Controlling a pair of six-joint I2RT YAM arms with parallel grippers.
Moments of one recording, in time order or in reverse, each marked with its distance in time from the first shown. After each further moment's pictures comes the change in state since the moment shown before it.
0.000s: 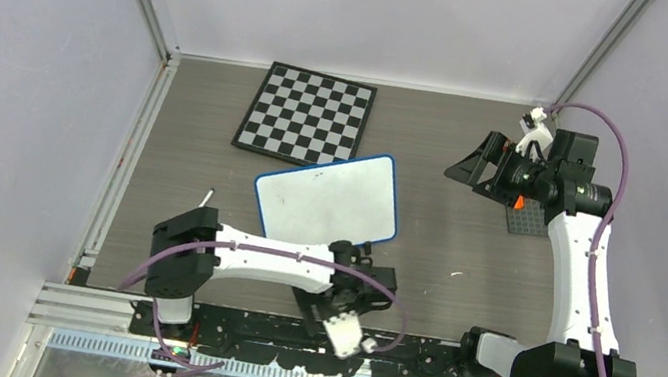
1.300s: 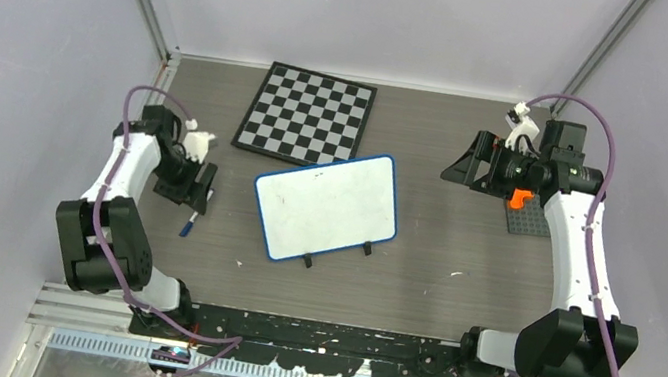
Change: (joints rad) left arm 1.596 -0.323 -0.106 0.048 0.401 -0.801; right arm 0.016 0.118 0.046 -0.023 -0.007 -0.160
